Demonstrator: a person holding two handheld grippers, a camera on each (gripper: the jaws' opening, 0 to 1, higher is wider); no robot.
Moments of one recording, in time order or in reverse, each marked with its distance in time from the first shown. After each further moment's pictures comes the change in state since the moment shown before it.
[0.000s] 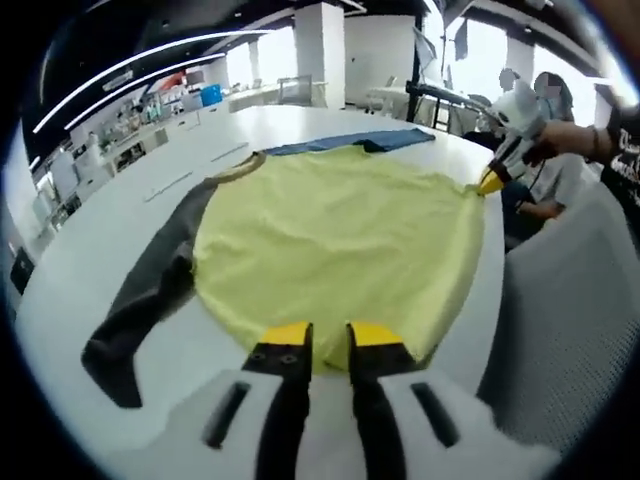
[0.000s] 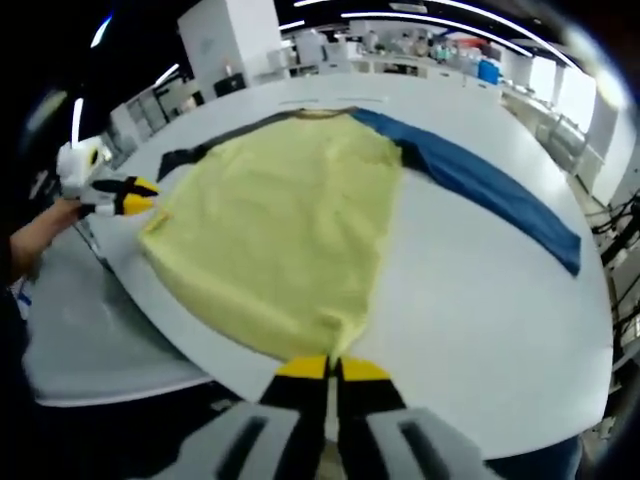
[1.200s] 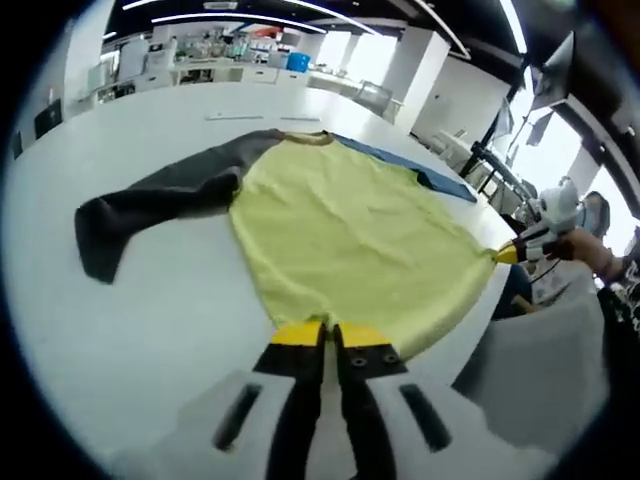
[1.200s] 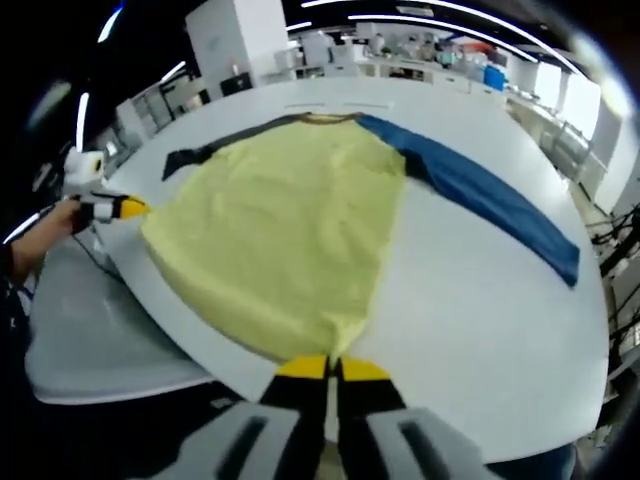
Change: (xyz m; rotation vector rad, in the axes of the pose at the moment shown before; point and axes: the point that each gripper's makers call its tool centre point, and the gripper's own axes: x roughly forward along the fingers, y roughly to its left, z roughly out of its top) left arm -0.017 -0.001 -0.012 -0.506 -0.059 0.054; right arm -0.006 0.002 0.005 -0.033 -0.003 0.009
